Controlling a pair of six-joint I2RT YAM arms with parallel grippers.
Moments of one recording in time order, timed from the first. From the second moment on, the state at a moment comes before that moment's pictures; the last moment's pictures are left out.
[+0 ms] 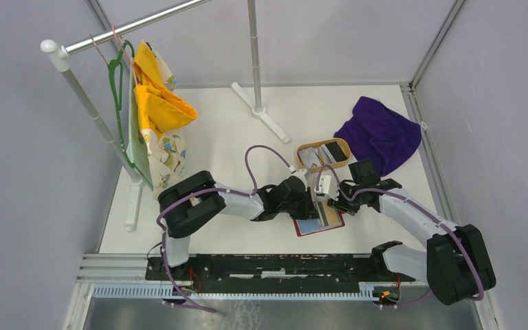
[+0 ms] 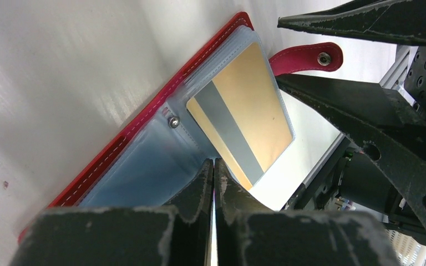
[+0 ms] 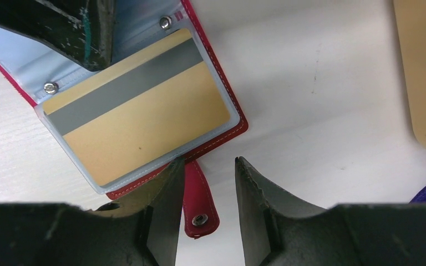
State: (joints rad) left arm -1.09 1.90 0.91 0.33 0.11 -0.93; right arm 0.32 1.16 0.53 -0.50 -0.35 -0.96
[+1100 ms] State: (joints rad) left arm -1.14 1.71 0.84 0.30 0.07 -0.83; right arm 0.29 1.12 0.53 -0.51 -0.38 -0.97
